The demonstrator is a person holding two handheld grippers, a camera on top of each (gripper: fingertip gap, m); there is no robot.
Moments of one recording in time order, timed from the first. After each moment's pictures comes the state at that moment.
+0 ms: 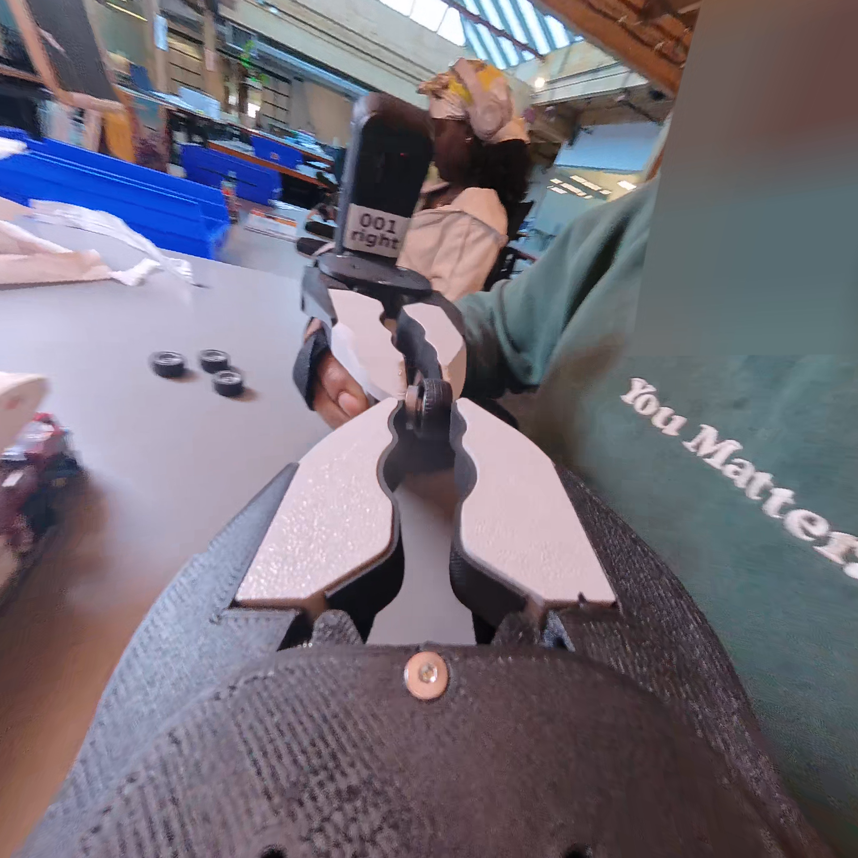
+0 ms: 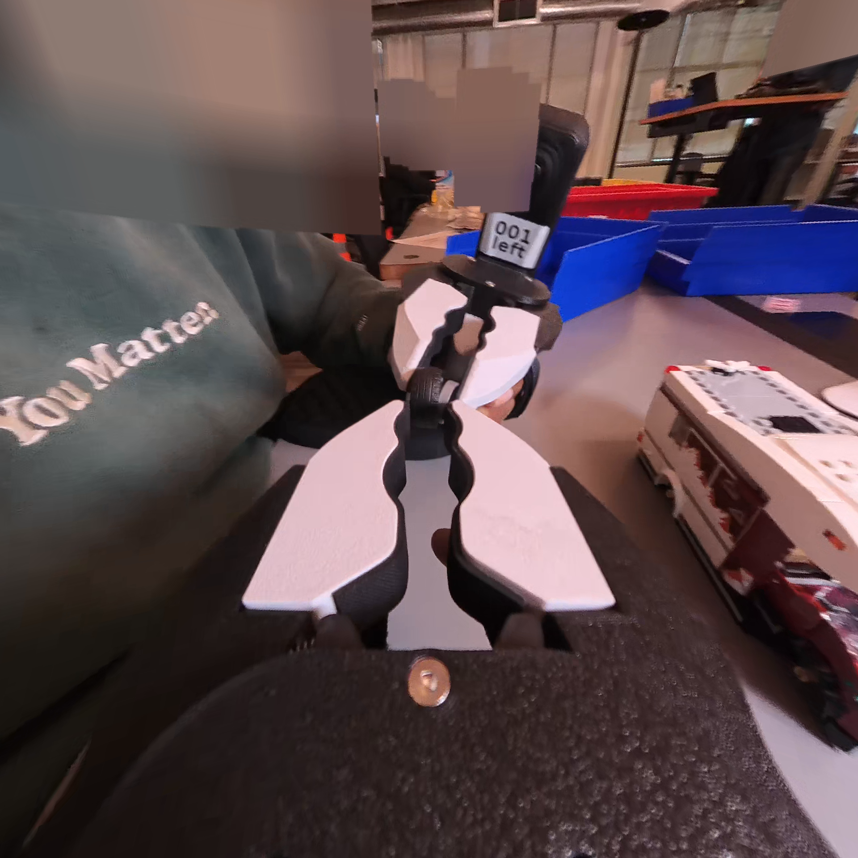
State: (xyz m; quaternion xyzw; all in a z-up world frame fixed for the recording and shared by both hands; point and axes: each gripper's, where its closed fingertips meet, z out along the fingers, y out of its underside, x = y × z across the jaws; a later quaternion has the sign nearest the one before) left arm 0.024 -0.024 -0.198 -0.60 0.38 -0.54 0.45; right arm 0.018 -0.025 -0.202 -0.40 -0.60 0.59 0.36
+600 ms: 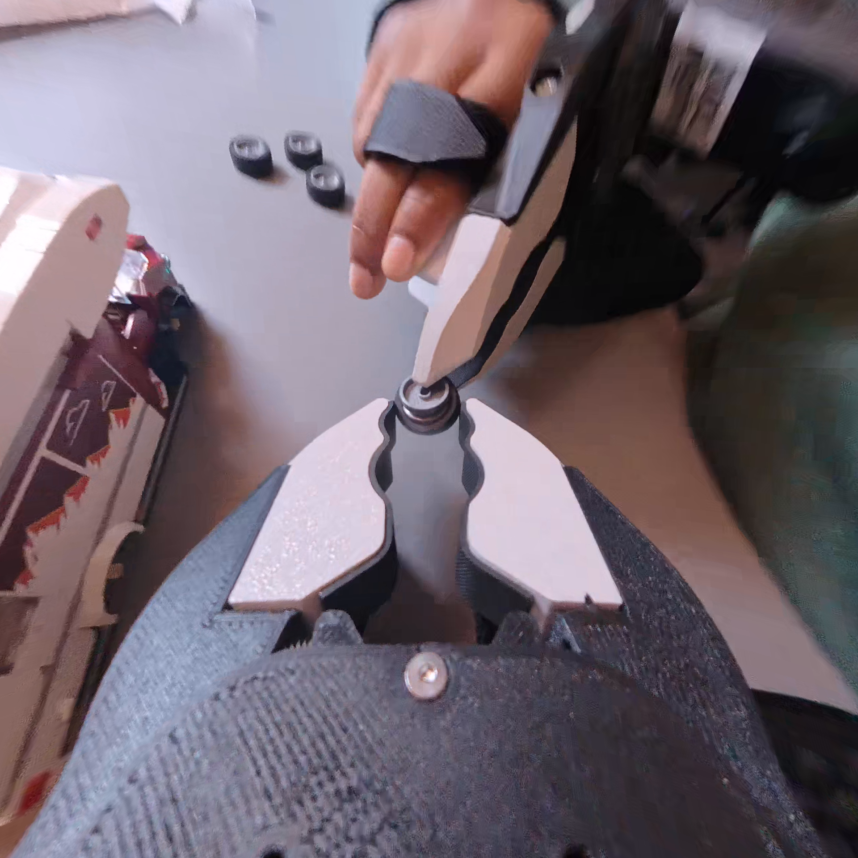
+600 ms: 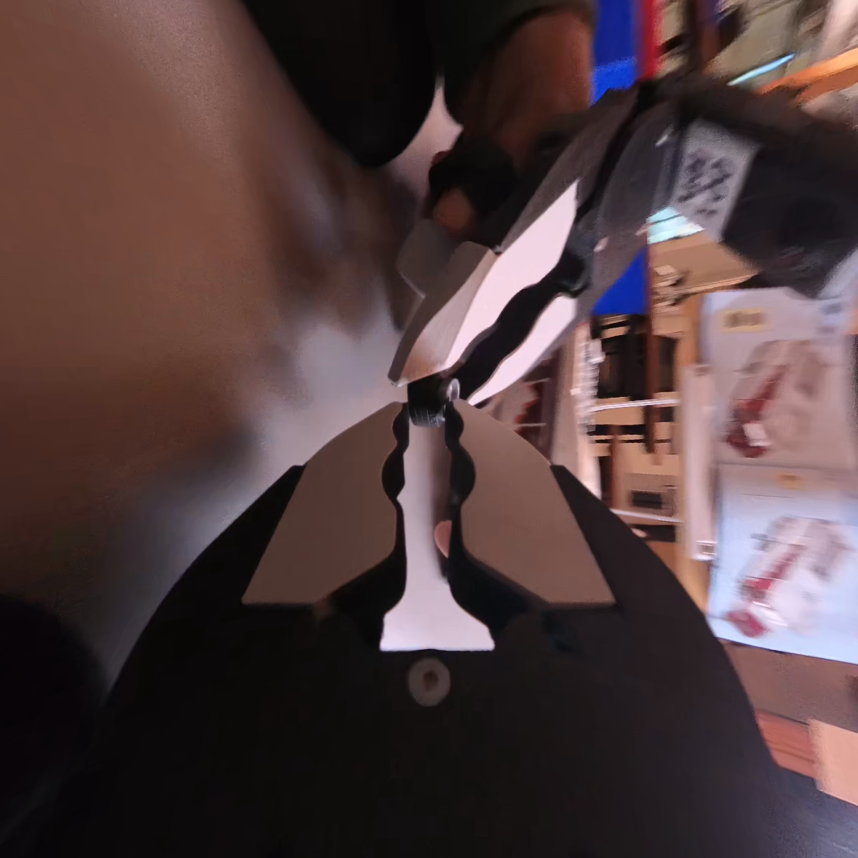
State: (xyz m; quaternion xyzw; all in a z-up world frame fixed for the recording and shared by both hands) left arm 0.012 0.023 -0.285 -0.74 0.46 -0.36 0.35; right arm 0.003 0.025 -0.278 -0.20 -0.83 0.06 0.52
